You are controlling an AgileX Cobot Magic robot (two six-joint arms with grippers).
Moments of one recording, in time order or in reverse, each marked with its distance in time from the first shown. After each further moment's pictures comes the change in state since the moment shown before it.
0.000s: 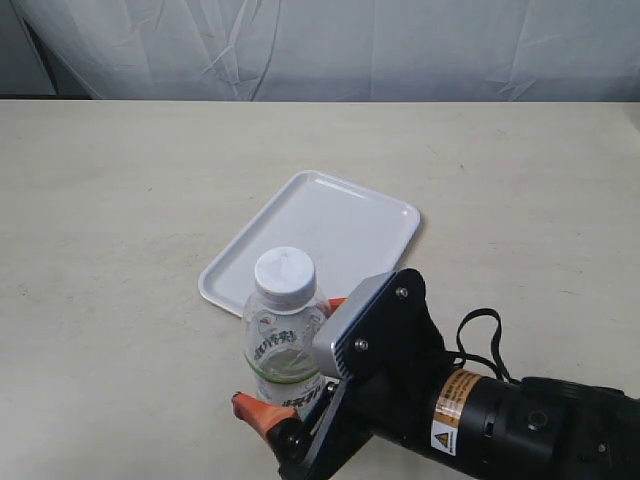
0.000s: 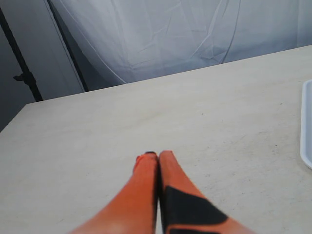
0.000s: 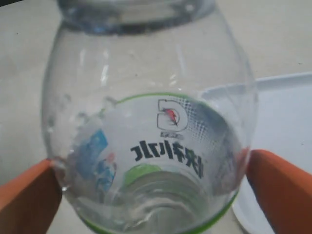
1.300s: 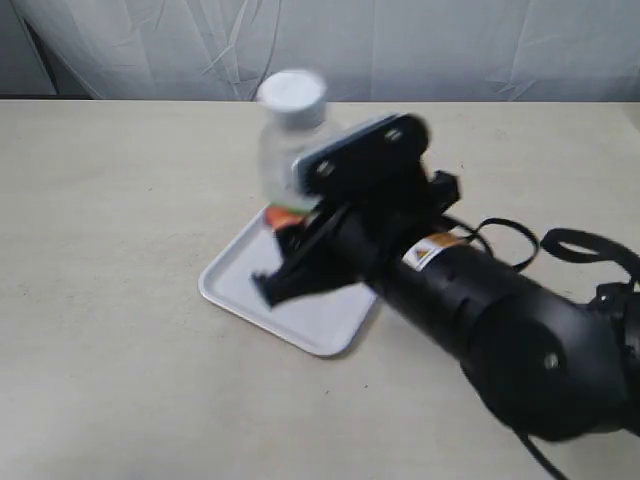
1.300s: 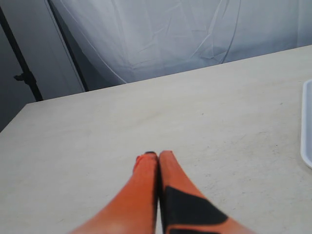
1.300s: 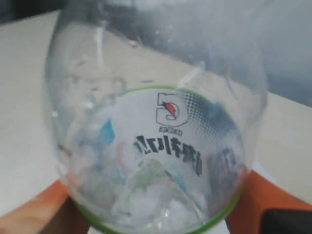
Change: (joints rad) left arm 0.000 0.000 0.000 0.000 0.000 0.000; right arm -0.012 -0.128 -0.294 0.826 0.169 -0.776
